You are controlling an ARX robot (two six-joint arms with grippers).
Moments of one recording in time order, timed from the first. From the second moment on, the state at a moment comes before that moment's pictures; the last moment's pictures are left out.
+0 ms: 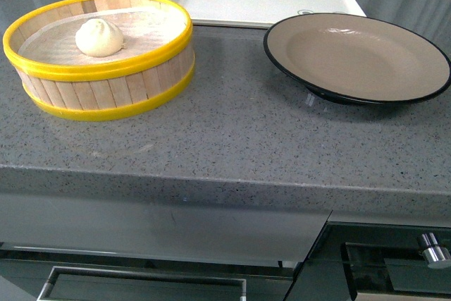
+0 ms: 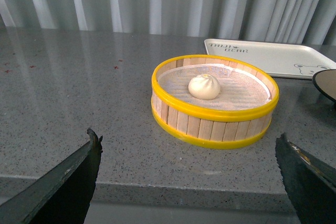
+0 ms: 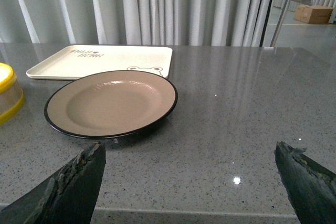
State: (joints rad) left arm 0.00 0.00 0.03 0.00 0.00 0.00; right arm 0.00 0.00 0.01 0.00 0.00 0.00
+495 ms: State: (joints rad) left arm 0.00 0.00 0.03 0.00 0.00 0.00; right arm 0.00 0.00 0.01 0.00 0.00 0.00
